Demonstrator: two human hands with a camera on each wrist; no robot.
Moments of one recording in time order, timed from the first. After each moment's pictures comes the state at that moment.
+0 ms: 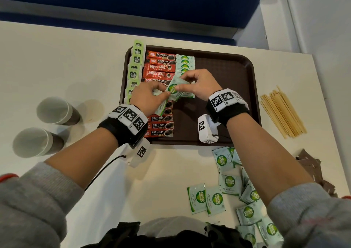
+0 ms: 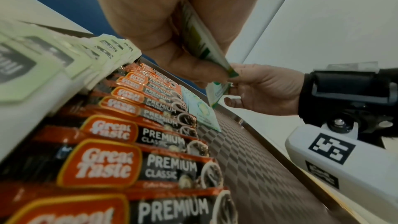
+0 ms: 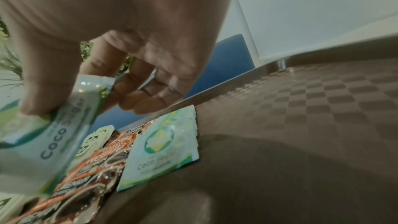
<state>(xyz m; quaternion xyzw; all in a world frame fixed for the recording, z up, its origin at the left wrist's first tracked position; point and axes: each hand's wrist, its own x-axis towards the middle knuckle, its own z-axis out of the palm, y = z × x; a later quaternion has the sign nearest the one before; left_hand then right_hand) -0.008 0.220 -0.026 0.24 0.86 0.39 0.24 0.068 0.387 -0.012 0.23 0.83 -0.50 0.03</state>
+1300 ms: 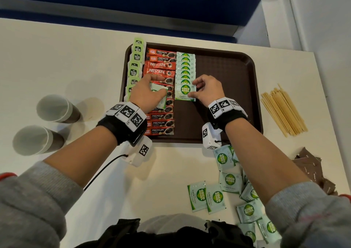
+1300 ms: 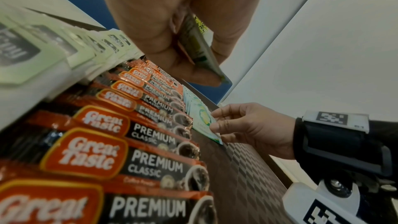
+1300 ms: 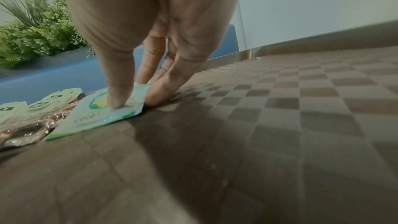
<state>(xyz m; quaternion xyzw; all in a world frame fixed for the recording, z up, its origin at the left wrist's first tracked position) -0.006 0.219 -0.014 0.18 0.84 0.43 0.29 0.085 0.396 -0.055 0.36 0.86 -0.37 -0.03</state>
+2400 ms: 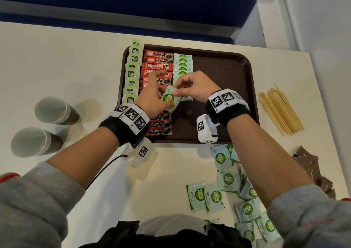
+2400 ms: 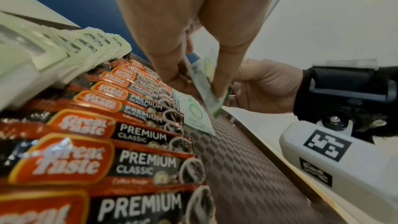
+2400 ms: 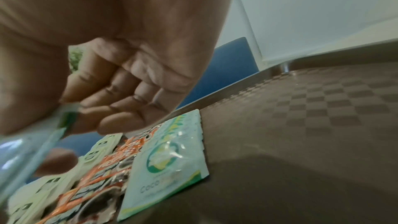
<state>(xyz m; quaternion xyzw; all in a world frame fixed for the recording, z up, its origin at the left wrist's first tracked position) 0.002 0.225 -0.018 0.23 0.78 0.45 0.37 0.075 0.382 -0.007 0.19 0.83 -0.52 0.09</state>
